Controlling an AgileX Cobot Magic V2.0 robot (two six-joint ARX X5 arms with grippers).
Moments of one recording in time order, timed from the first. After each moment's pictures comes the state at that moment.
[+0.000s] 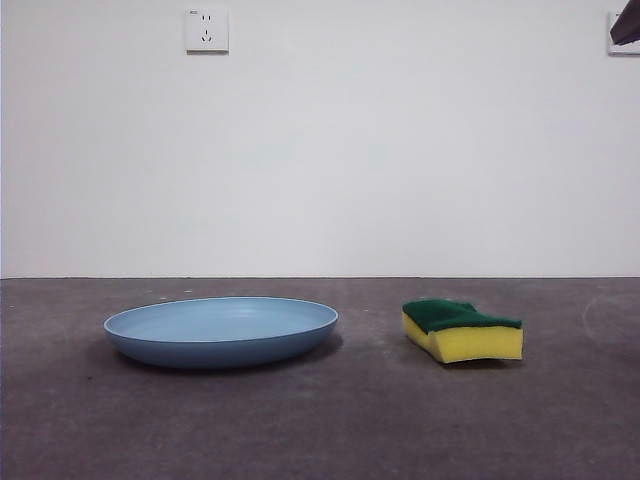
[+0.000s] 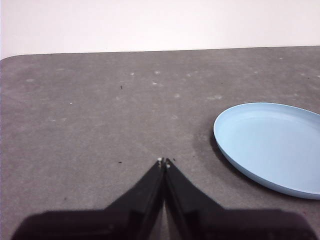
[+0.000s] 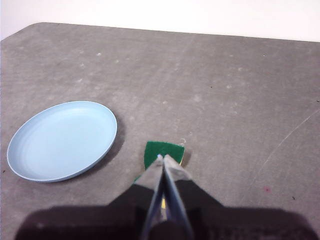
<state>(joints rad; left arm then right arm) -0.02 0.00 0.02 -0.18 0.08 -0.01 0.62 0.54 0.61 -0.43 0.24 0.11</state>
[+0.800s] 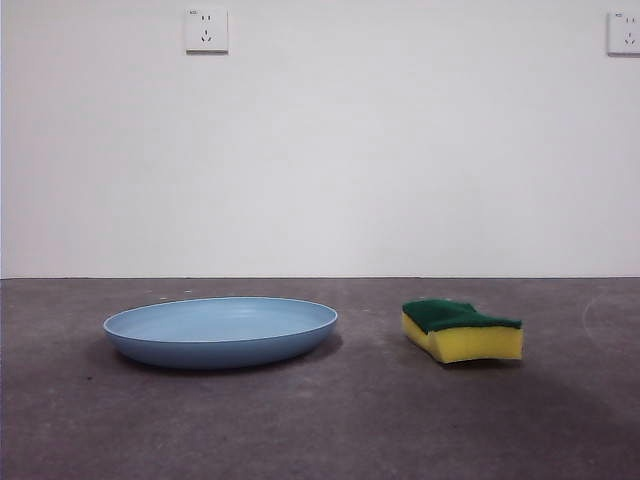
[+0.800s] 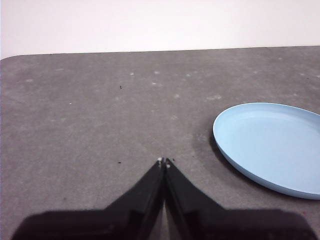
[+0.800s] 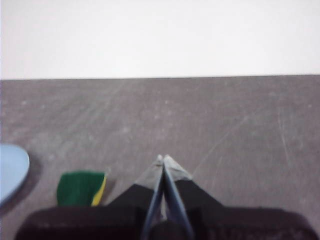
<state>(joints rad) -0.02 0.00 0.02 -0.18 0.08 -0.01 0.13 0.24 0.21 -0.09 0.00 0.01</state>
